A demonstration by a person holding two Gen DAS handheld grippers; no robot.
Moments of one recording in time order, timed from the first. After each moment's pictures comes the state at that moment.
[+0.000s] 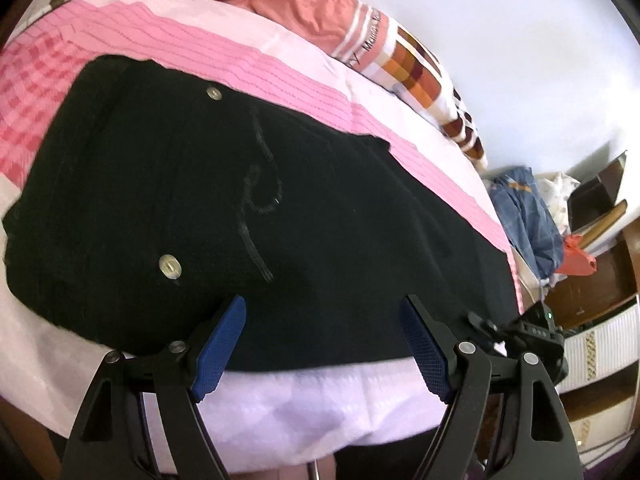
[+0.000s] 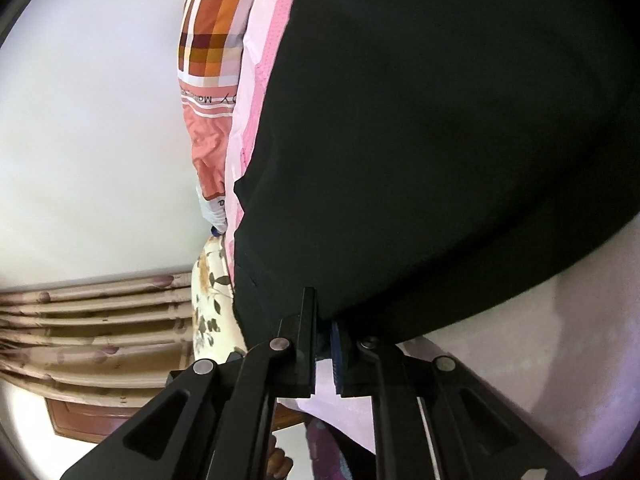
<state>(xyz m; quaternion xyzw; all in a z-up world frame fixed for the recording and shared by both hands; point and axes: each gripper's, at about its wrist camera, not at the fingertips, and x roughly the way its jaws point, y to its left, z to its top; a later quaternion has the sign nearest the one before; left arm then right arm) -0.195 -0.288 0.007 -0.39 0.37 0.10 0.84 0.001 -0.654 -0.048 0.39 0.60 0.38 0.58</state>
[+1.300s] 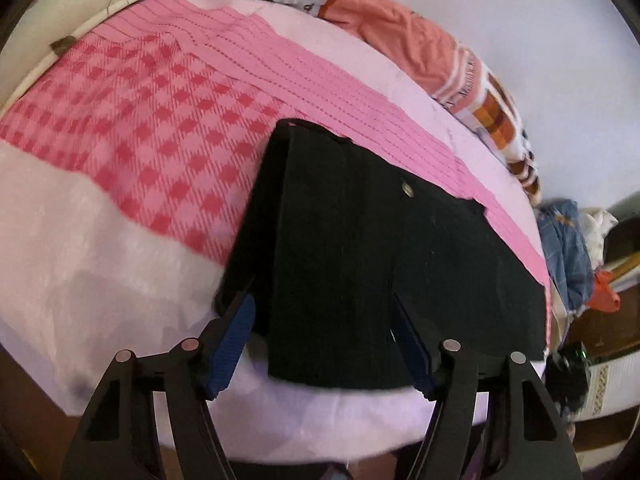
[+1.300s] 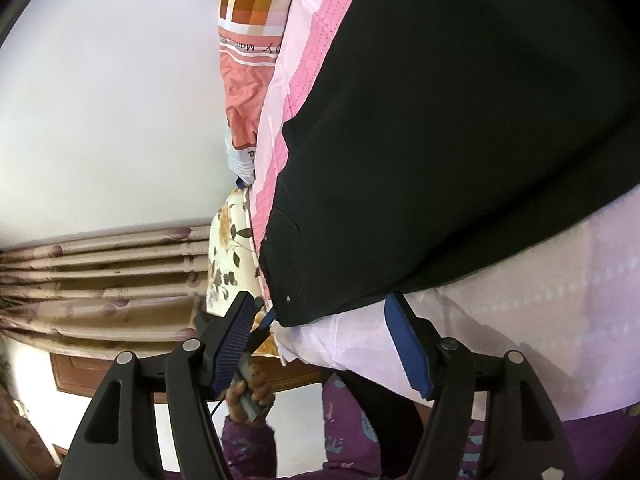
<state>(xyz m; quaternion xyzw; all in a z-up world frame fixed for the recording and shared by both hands) -0.271 -0.178 0.019 -0.40 0.40 0.17 0.80 -0.020 -0.637 -0.009 0.34 0.61 0.45 0.55</state>
